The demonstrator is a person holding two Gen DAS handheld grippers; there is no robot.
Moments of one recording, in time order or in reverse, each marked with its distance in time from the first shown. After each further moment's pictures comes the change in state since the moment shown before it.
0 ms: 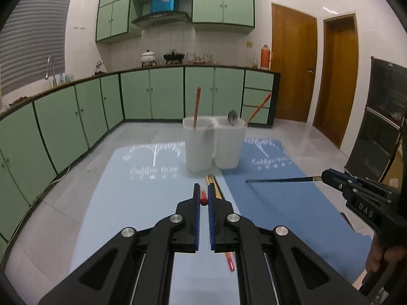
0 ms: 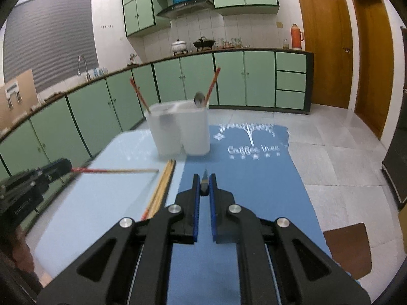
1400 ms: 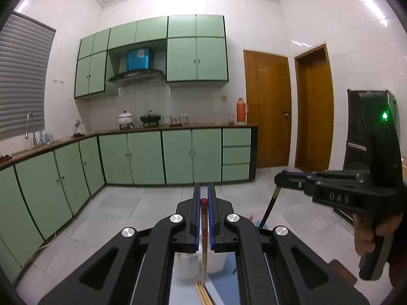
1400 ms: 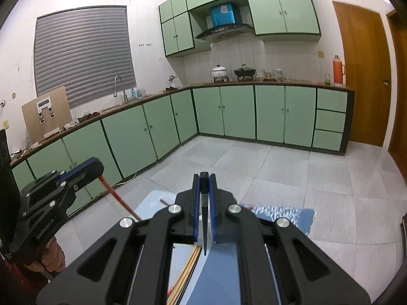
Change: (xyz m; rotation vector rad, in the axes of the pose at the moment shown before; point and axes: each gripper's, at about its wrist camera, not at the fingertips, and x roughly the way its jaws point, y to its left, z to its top) left arm -0.010 -0.016 0.174 0.101 -0.318 -0.109; right arm 0.002 0.014 0.217 -0.128 -0.098 0.196
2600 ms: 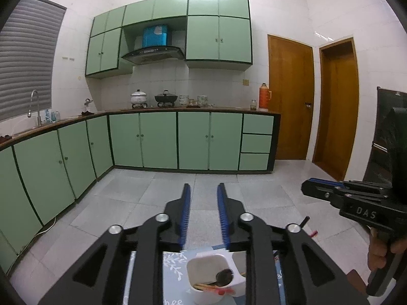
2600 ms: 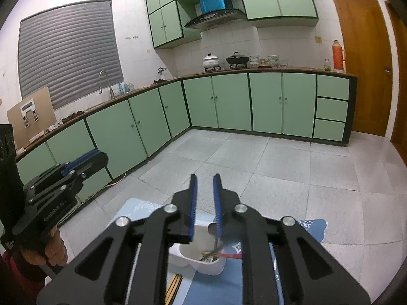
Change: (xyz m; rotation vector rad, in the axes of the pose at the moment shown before) left arm 0.139 0.065 -0.020 -0.079 0.101 0.080; right arm 0.122 -0.046 0.000 0.064 0.048 -0.016
